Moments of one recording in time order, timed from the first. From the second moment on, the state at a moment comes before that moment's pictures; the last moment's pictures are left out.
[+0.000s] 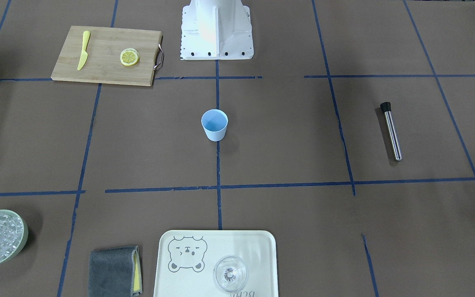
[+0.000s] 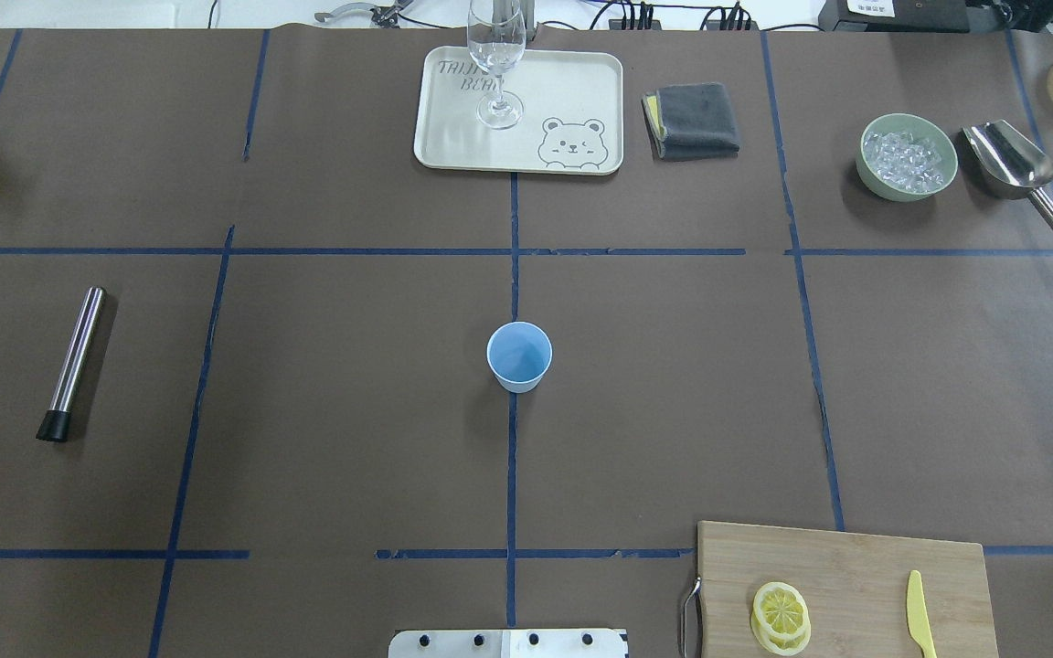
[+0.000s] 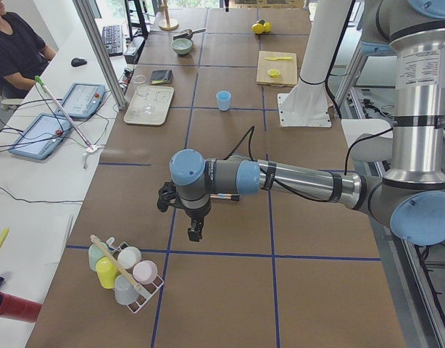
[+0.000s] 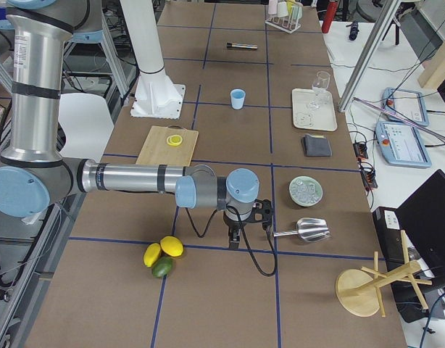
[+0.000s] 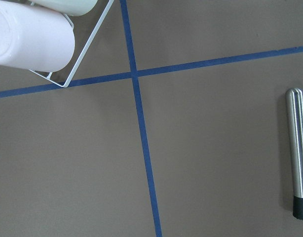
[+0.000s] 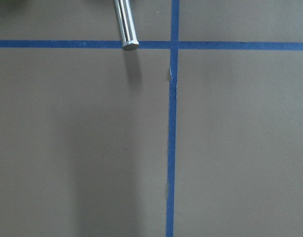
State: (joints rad) left arm -1.54 -1.51 -1.79 -1.42 -2.38 0.13; right arm 1.48 -1.72 1.72 -1.52 2.38 0.06
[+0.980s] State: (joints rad) left arm -1.54 -1.55 -1.78 -1.46 -2.38 0.13; right arm 1.19 -1.86 1.90 -1.16 2.41 0.40
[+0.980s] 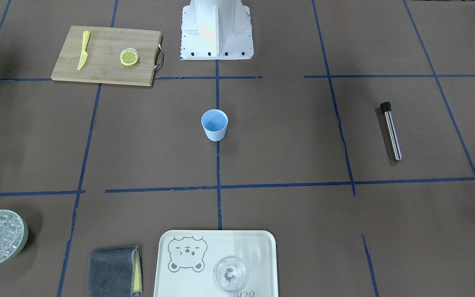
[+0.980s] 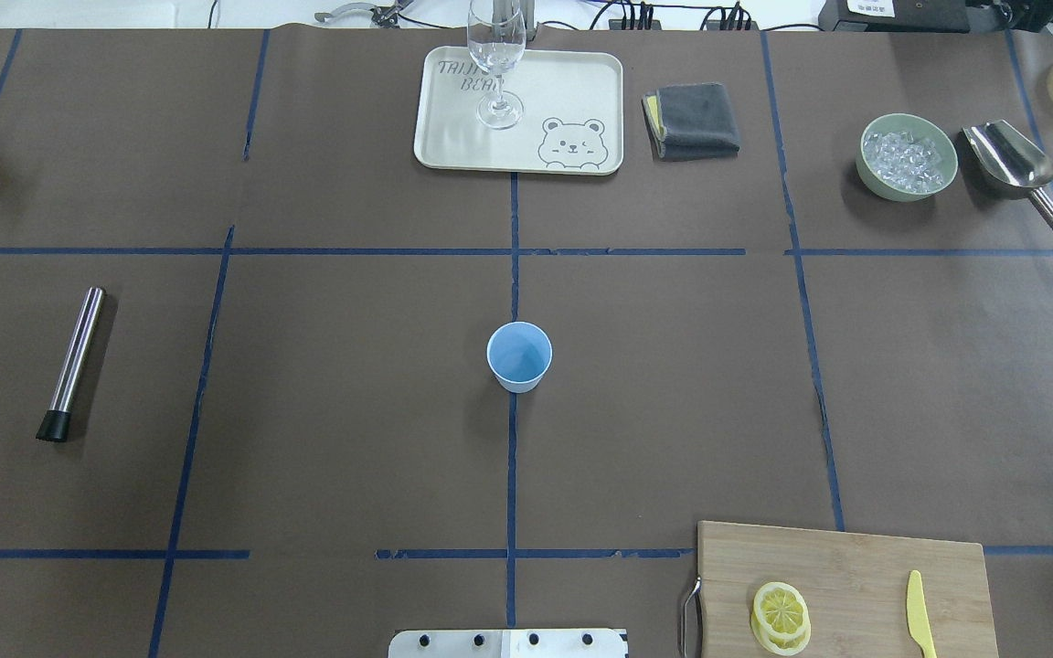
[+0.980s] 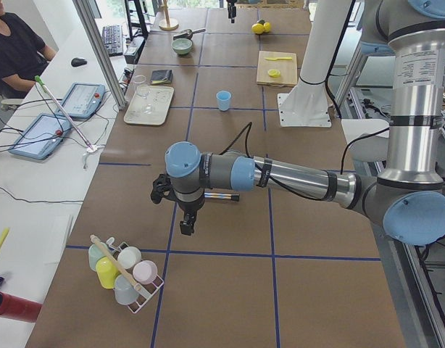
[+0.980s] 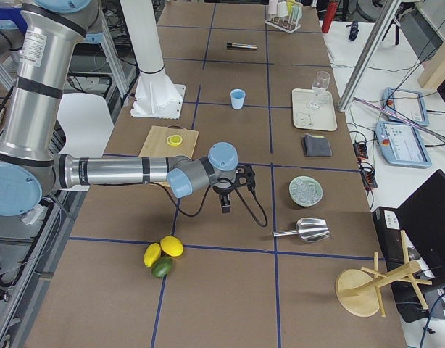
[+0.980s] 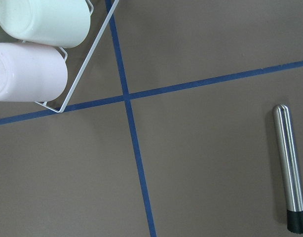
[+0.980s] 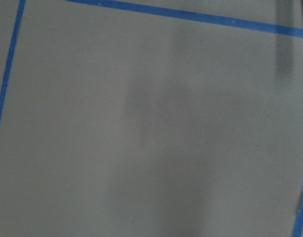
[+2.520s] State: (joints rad) left arm -1.53 -1.54 -1.80 -1.61 -2.38 0.12; right arm 0.03 -1.82 2.25 -1.17 1.59 1.64
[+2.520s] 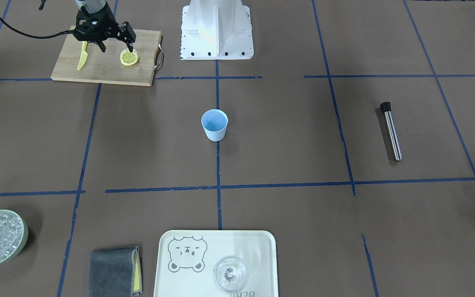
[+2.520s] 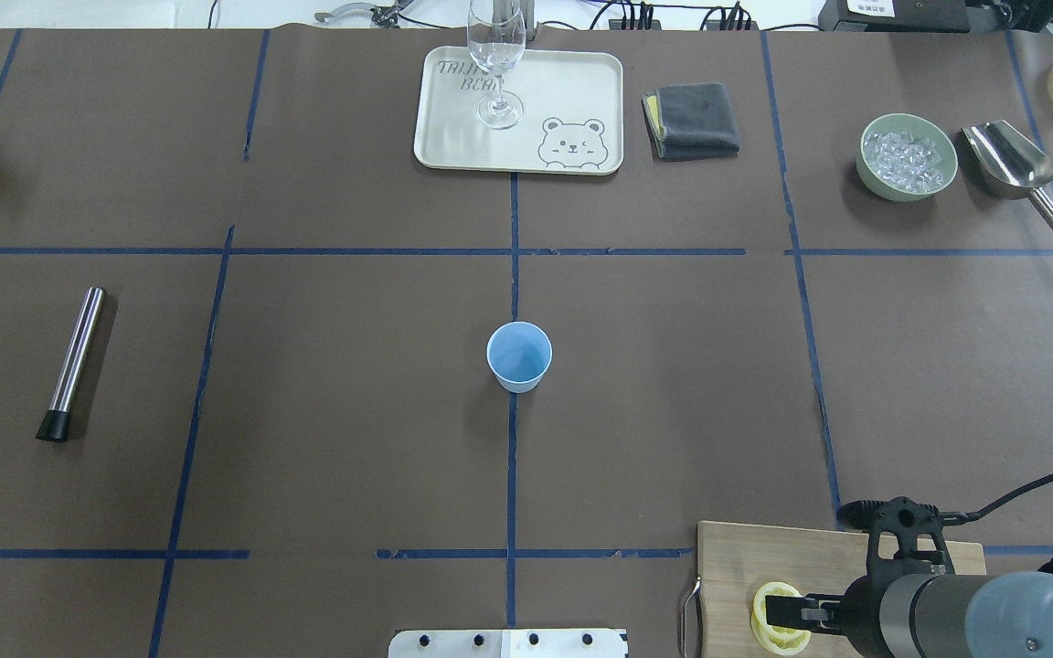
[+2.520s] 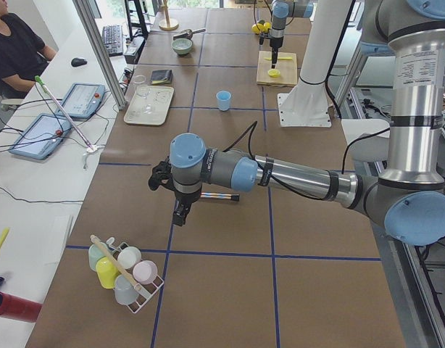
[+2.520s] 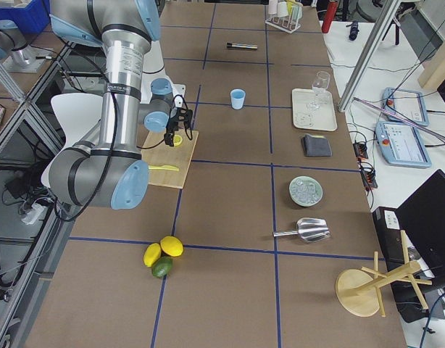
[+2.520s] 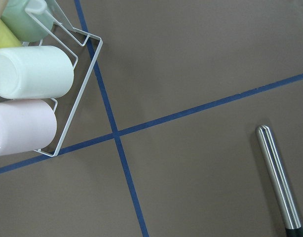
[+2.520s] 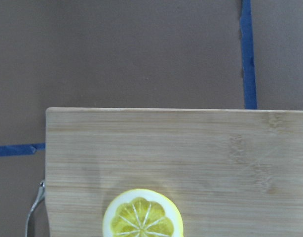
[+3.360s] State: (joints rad) left arm -1.53 -1.54 -1.80 -1.61 -2.38 0.12; right arm 0.03 -1.73 2.21 -1.24 1.59 1.67
